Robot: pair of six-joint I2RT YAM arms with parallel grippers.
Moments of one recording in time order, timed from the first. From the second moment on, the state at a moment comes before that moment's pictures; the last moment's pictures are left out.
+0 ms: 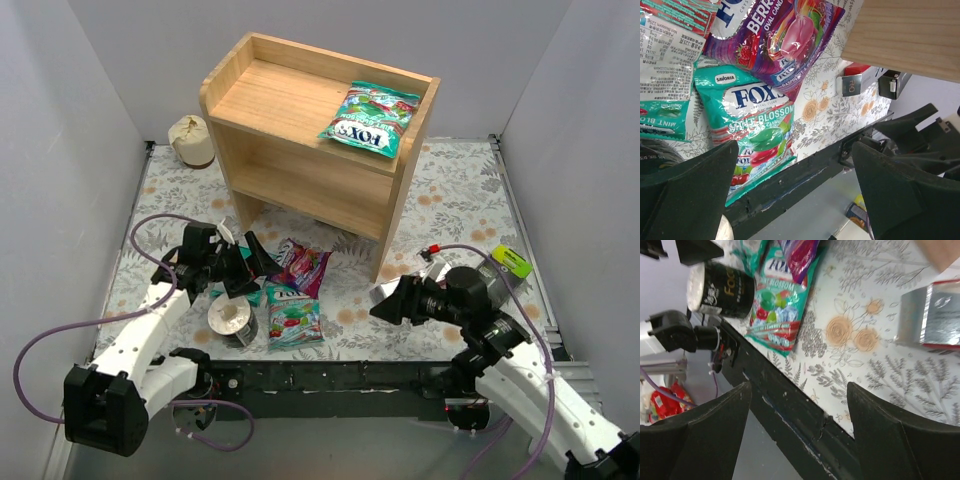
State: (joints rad) left arm -0.23 0.98 0.66 -0.50 0.53 -0.75; right arm 0.52 0.46 0.36 -0.40 -0.50 0.69
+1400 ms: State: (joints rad) left arm -0.23 0.87 0.76 -0.59 0.44 -0.69; right arm 1.32 1.52 0.50 0.44 0.31 0.92
